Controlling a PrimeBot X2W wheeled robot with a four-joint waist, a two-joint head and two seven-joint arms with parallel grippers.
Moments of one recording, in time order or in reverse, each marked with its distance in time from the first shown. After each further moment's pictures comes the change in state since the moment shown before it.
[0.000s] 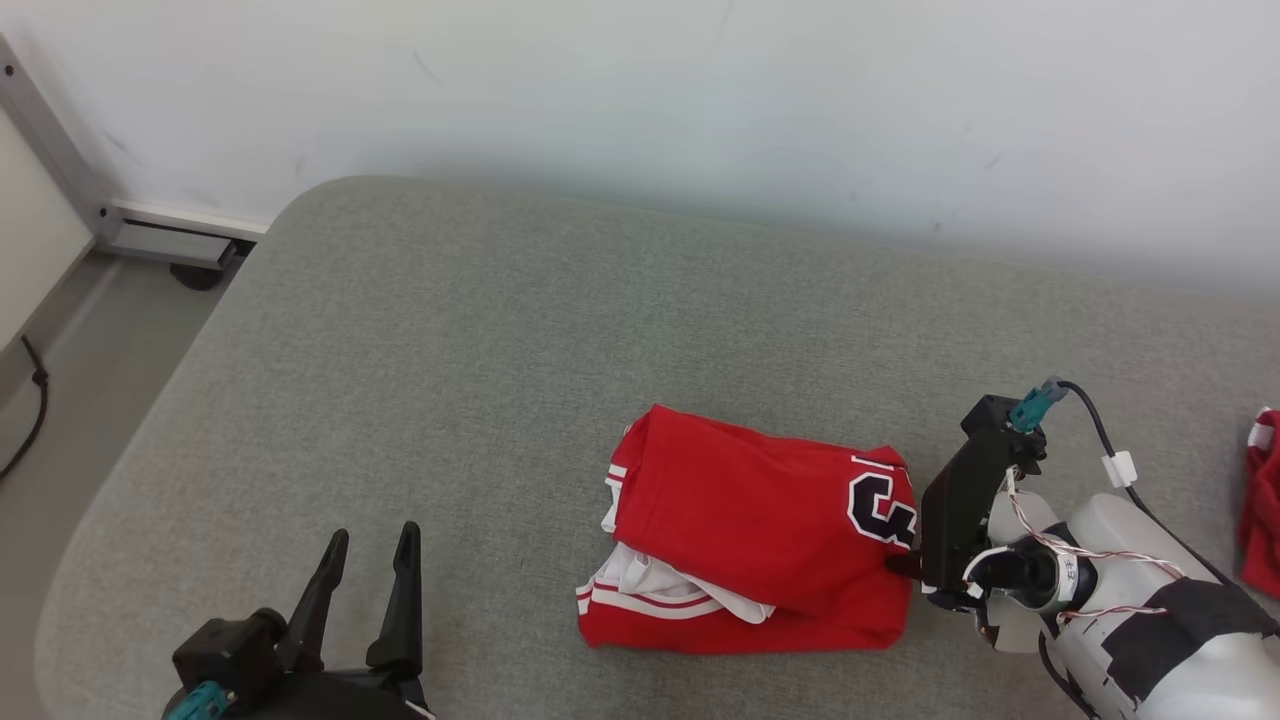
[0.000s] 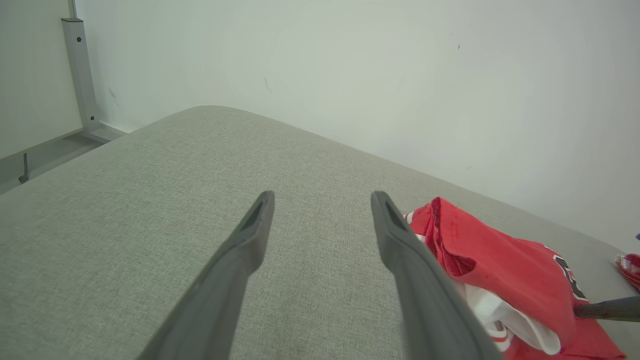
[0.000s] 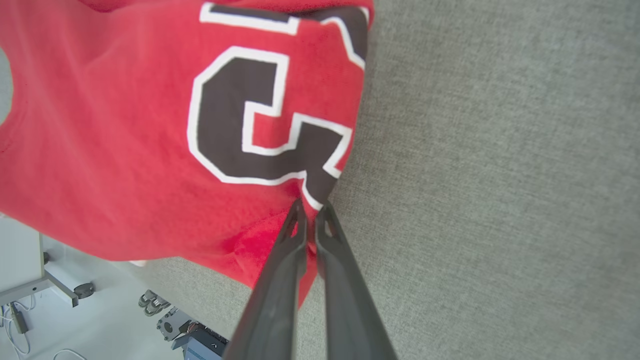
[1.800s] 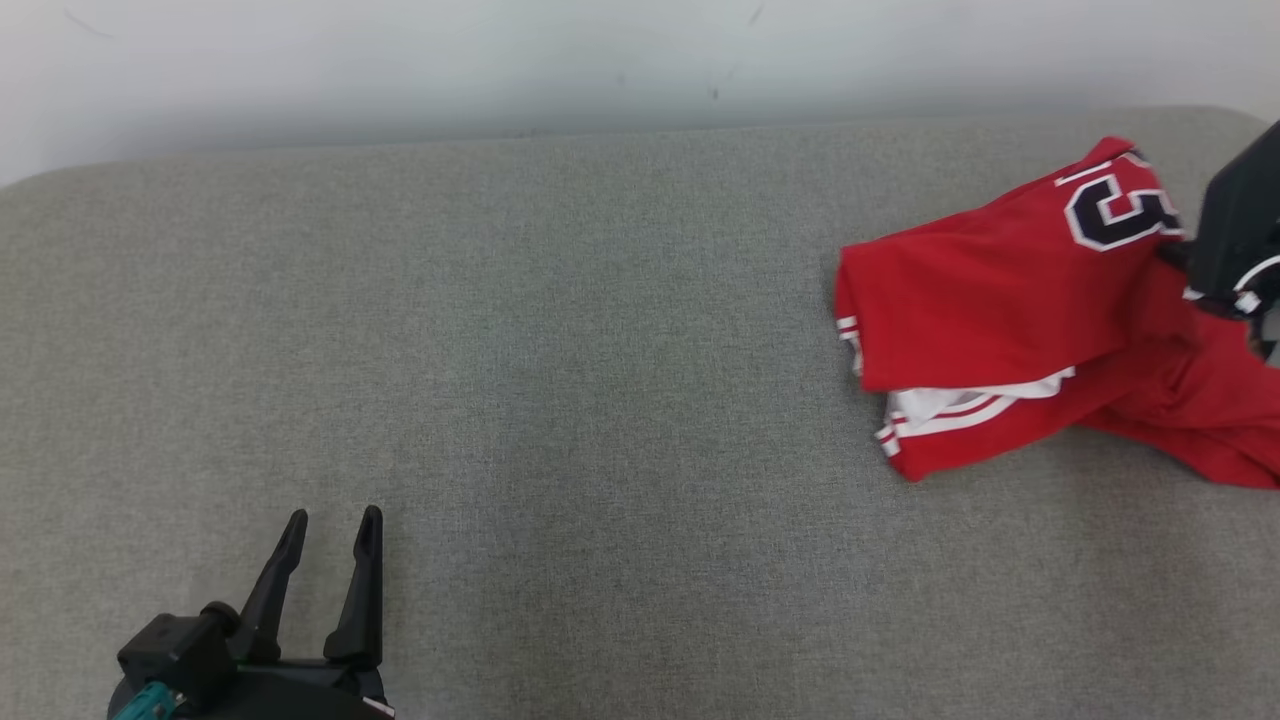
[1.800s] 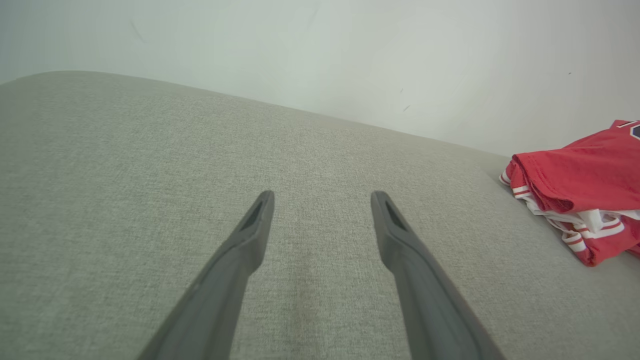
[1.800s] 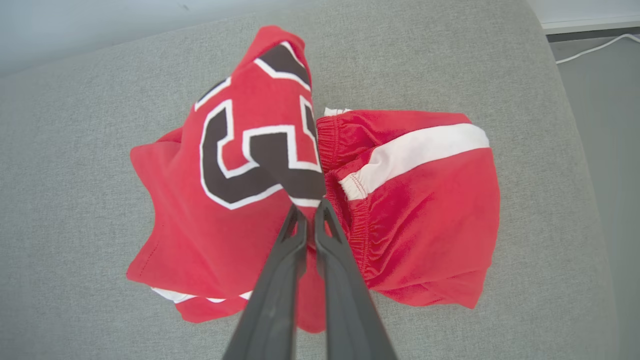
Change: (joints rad) left arm 0.018 0.041 0.058 -0.062 0.035 -0.046 0.000; right arm -0.334 -0.259 -0.146 -0.068 -0.150 -0.018 0.095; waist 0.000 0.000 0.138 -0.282
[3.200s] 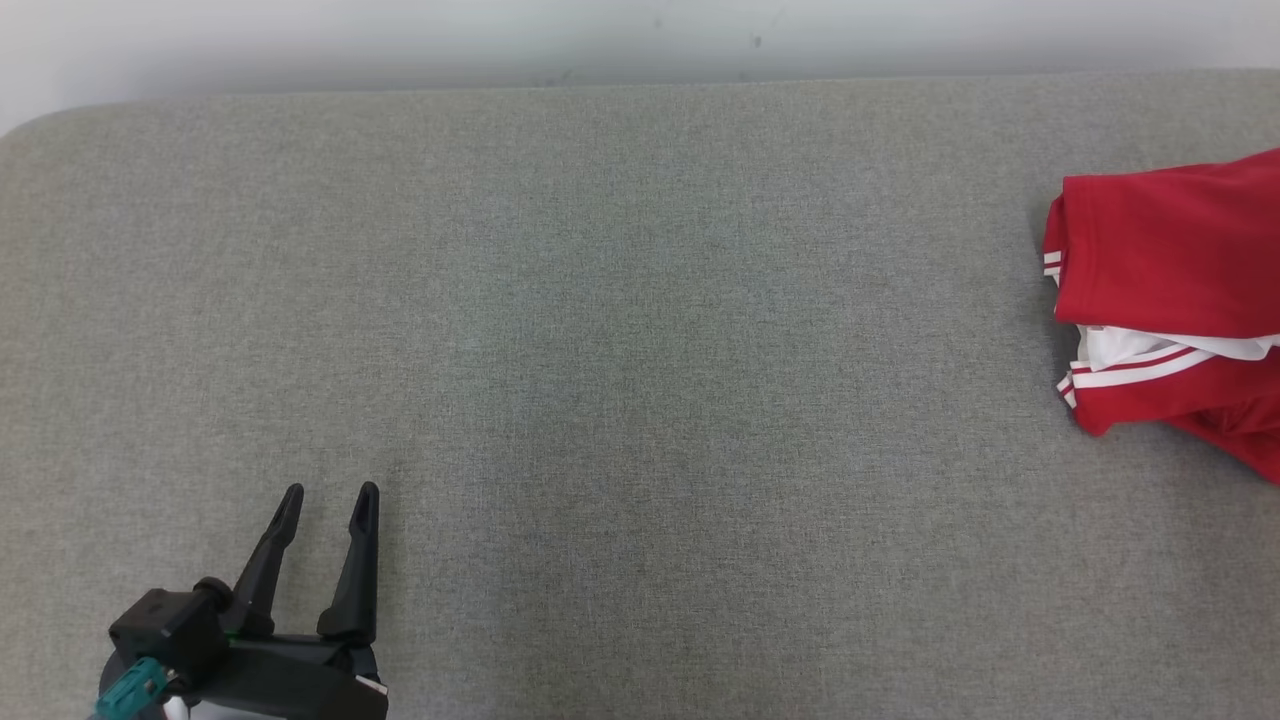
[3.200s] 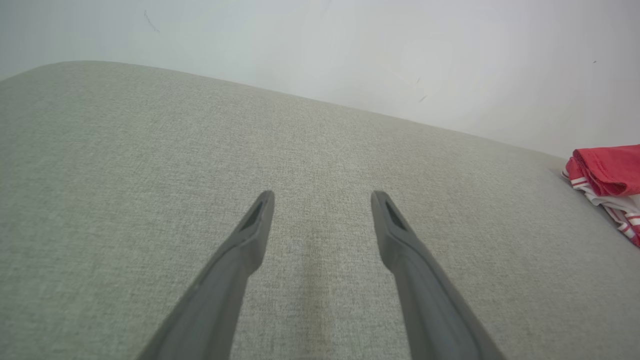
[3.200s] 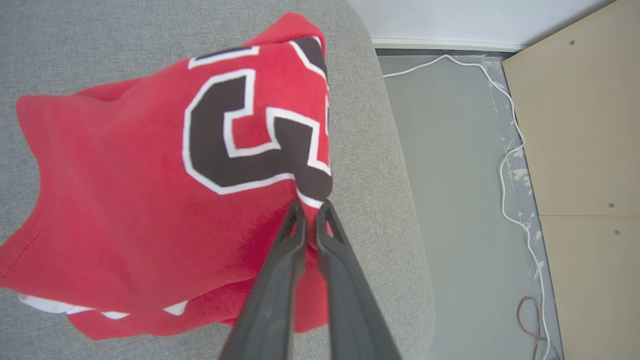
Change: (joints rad) left arm -0.043 0.007 0.007 0.018 0.008 -0.035 0.000; right arm -0.039 -0.157 -0.044 0.057 -0.346 0.000 0.041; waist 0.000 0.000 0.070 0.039
